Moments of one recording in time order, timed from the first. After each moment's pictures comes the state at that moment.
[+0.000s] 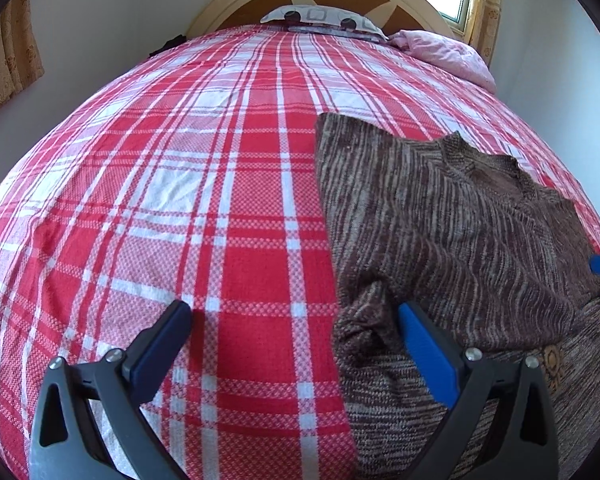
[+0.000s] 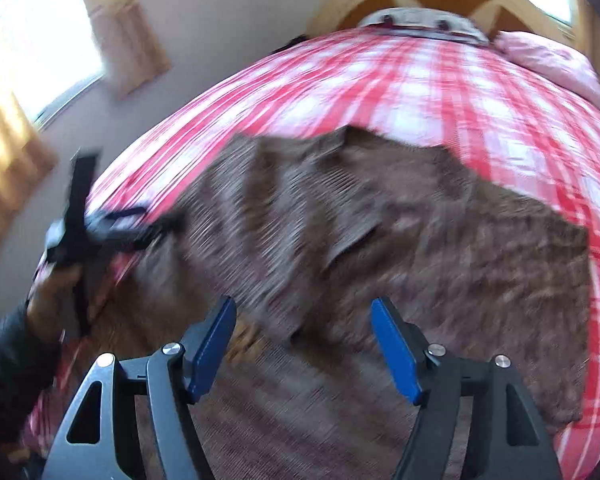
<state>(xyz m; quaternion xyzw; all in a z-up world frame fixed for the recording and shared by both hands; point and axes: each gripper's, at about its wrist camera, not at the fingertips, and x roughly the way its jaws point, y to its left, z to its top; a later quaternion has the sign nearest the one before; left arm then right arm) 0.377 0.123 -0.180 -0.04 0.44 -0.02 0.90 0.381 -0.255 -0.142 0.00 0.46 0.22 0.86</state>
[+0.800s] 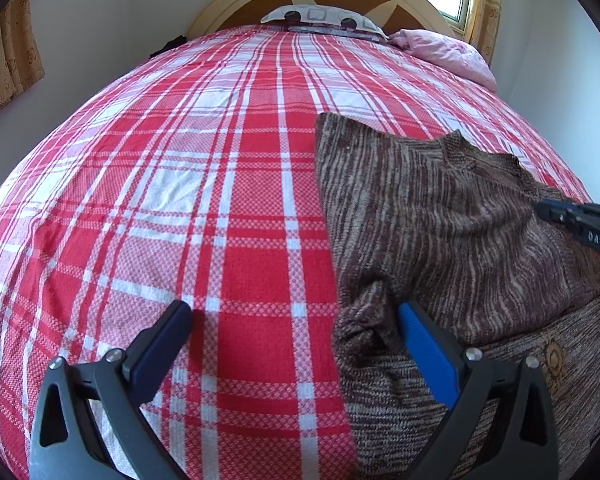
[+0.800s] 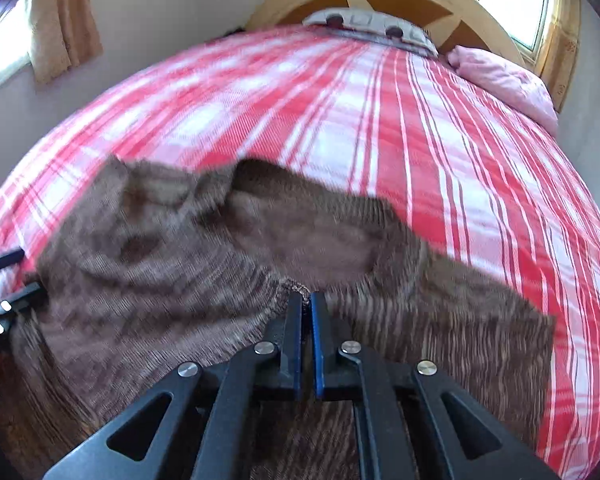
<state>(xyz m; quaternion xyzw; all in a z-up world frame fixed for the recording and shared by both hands) 0.378 0.121 -0.181 -0.04 0.44 -0.02 0.90 0.471 -0.243 -0.168 -0.10 0.45 0.10 0.88</state>
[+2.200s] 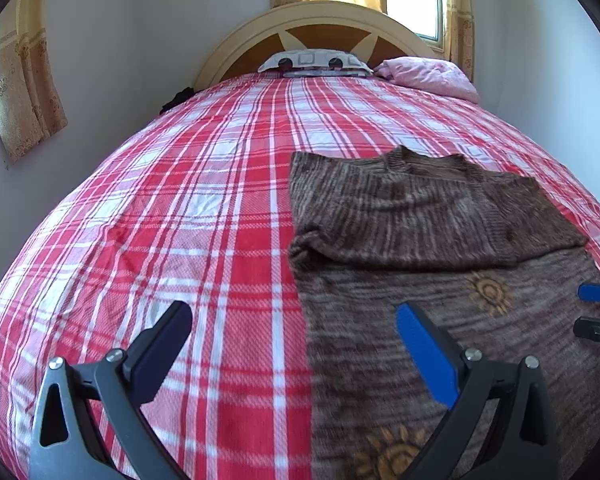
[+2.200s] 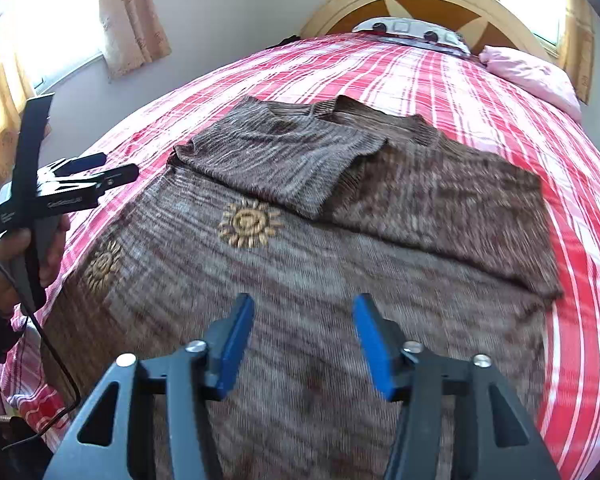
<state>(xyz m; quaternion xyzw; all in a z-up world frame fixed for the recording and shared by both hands) 0.273 0.089 -0.133 0.01 0.36 0.00 0.93 0.273 -0.263 -0.152 -0.05 0.44 0.20 0.87</state>
